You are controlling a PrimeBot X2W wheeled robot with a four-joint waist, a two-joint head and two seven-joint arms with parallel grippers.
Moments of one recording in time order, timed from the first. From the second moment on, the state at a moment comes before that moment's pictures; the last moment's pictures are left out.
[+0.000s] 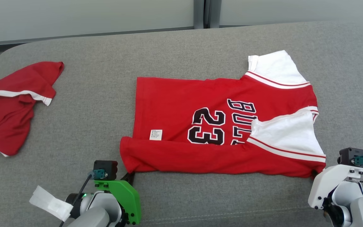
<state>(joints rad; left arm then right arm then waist) -0.42 0.33 -0.94 0.55 -0.96 0.22 -0.01 -0.15 -0.09 -0.20 0.38 0.20 0.13 0.42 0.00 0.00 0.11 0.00</state>
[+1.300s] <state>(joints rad) -0.23 0.46 -0.94 0.37 -1.03 0.28 0.04 0.04 -0.14 -0.24 0.04 0.26 0.13 0.69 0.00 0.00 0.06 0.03</state>
